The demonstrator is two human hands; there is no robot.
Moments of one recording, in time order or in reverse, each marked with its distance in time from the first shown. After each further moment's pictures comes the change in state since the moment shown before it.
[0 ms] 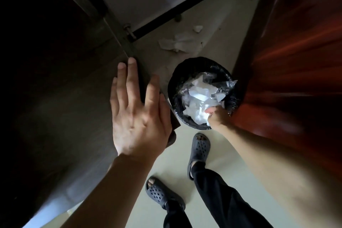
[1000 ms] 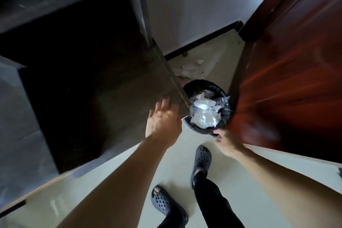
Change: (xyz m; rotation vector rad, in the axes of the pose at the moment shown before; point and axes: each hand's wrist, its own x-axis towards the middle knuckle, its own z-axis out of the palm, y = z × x) left_hand -0.054 -0.002 -0.074 -0.060 -0.433 -0.036; right_hand -0.172 -0.036 -0.053 -0.087 -0.045 -0.037
